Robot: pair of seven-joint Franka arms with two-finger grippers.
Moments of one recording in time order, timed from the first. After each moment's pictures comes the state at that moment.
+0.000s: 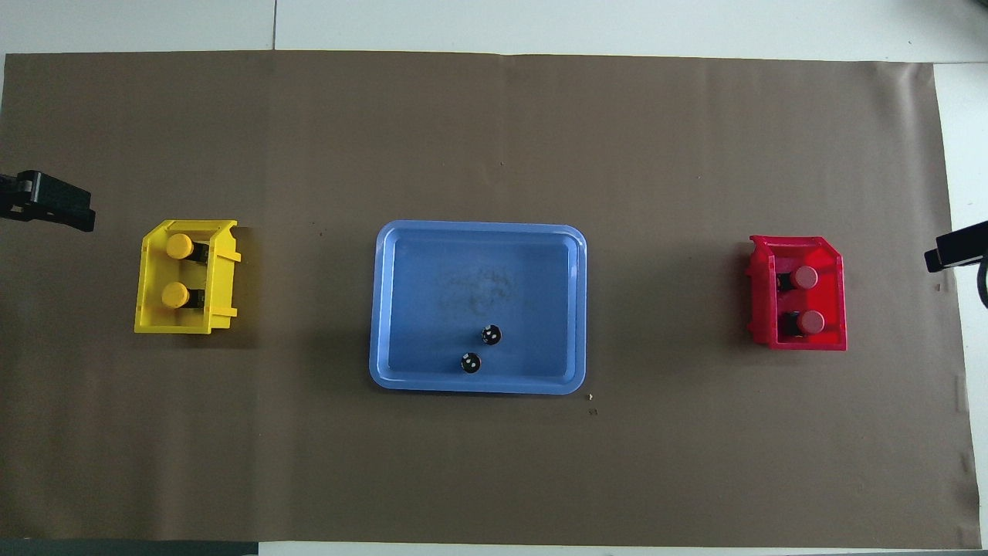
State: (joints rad) left arm -0.12 0.05 0.01 -1.47 0.07 1.47 0.00; right arm -0.05 -0.02 -0.10 -1.60 -0.02 1.48 -0.19
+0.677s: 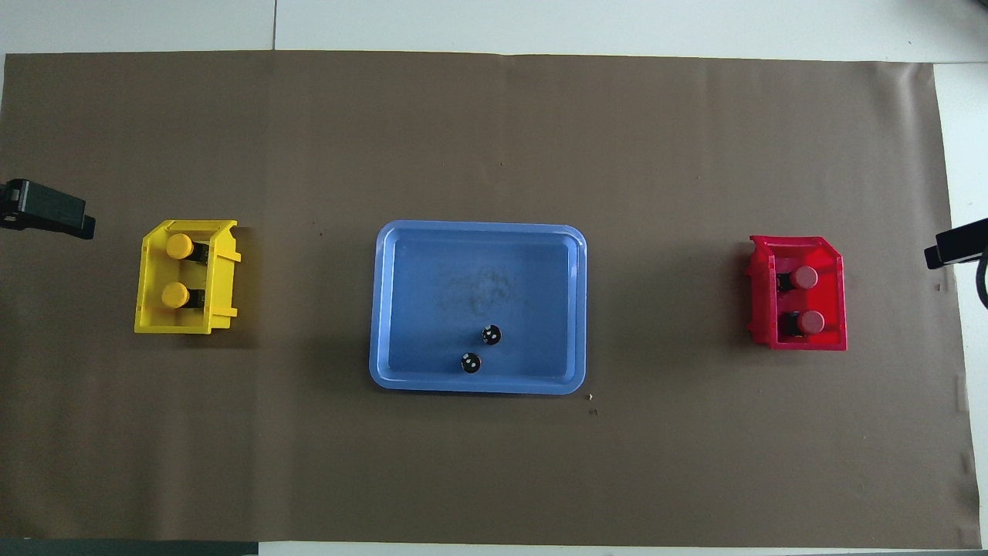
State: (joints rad) left arm -0.11 0.02 0.02 -1.49 0.00 1.47 0.04; right arm -0.05 -0.02 -0.10 -1.60 -0.02 1.49 -0.19
